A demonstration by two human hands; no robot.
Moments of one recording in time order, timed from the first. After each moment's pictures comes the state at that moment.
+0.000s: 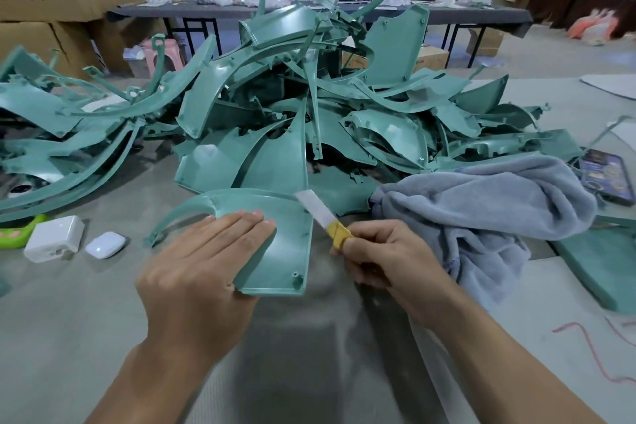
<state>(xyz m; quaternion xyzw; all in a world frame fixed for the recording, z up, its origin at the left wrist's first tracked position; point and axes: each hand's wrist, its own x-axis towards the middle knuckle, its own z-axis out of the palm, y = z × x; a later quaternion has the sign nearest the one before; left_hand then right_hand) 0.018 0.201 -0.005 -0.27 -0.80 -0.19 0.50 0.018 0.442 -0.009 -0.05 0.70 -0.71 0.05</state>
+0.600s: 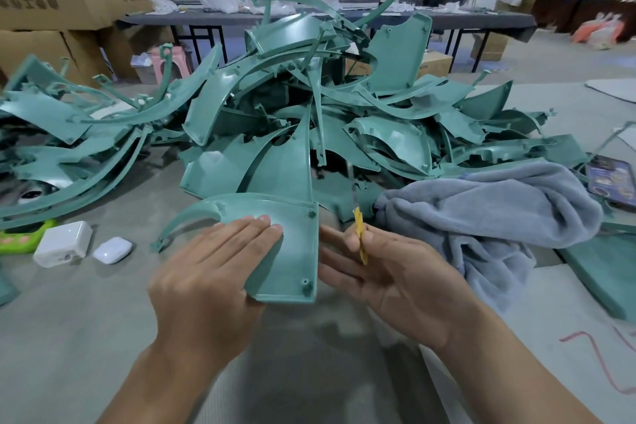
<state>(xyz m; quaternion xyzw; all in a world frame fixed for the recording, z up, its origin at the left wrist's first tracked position) 0.018 0.202 -0.007 -0.26 -0.81 -0.17 0.50 0.037 0.433 0.013 -0.08 0.40 -0.89 0.20</state>
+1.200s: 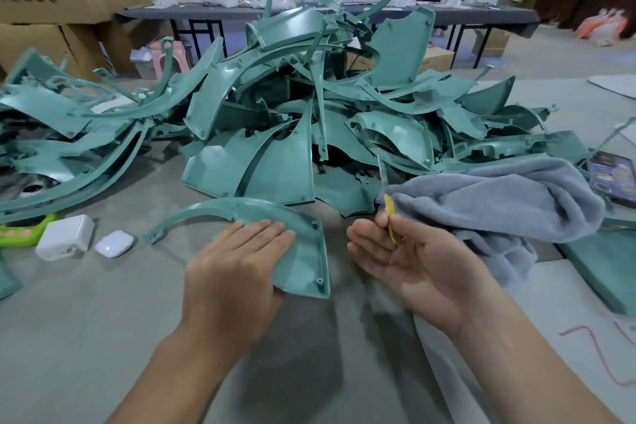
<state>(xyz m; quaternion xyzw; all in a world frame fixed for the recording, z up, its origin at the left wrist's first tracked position) 0.012 0.209 -0.016 -0.26 -0.90 -0.10 0.34 0.033 0.447 0.017 0.08 0.37 -0.92 0.13</state>
